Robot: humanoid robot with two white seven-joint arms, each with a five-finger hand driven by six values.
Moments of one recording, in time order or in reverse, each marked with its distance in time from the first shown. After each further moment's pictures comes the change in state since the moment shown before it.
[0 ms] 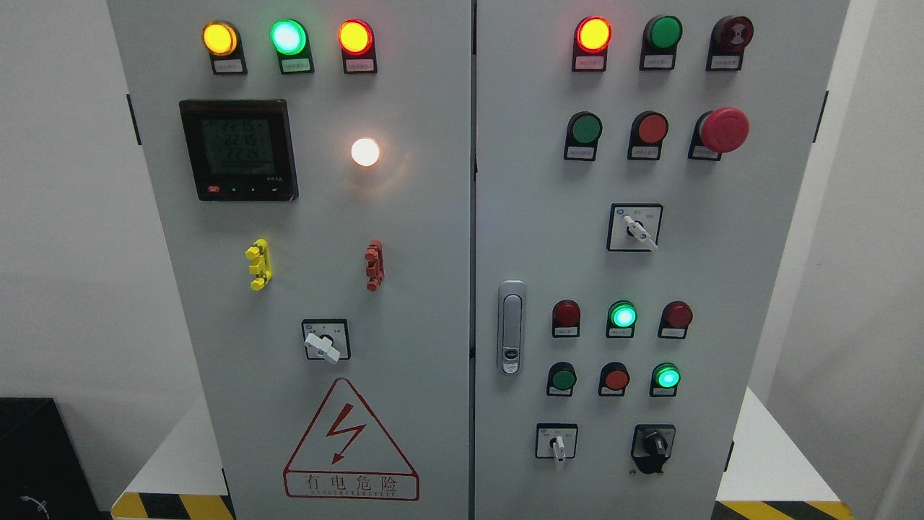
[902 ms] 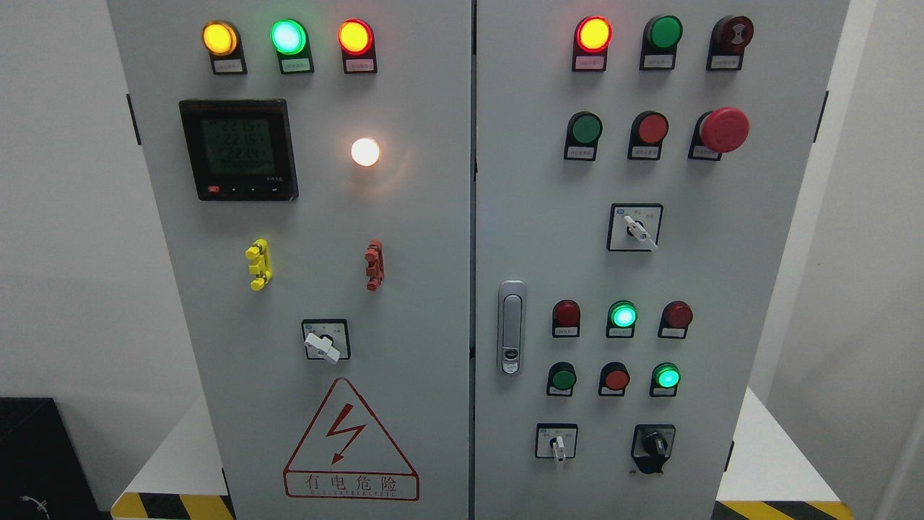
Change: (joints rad) left arm 0.000 0.000 0.000 0.000 0.000 0.000 0.000; right arm -0.062 0.000 -0.070 -0.167 0.160 0.061 0.003
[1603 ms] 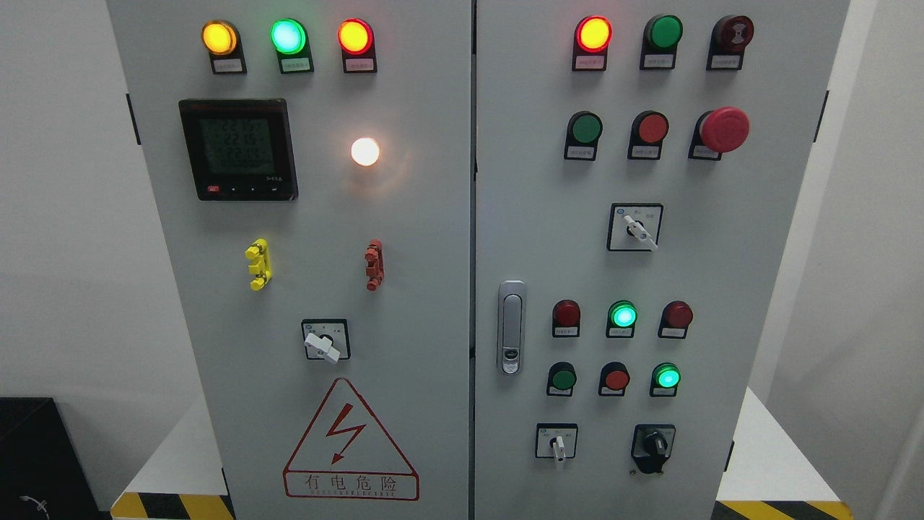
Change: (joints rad) left arm 0.000 0.000 0.000 0.000 0.000 0.000 0.000; right arm -0.092 0.000 -0.021 -0.088 0.093 0.119 0.009
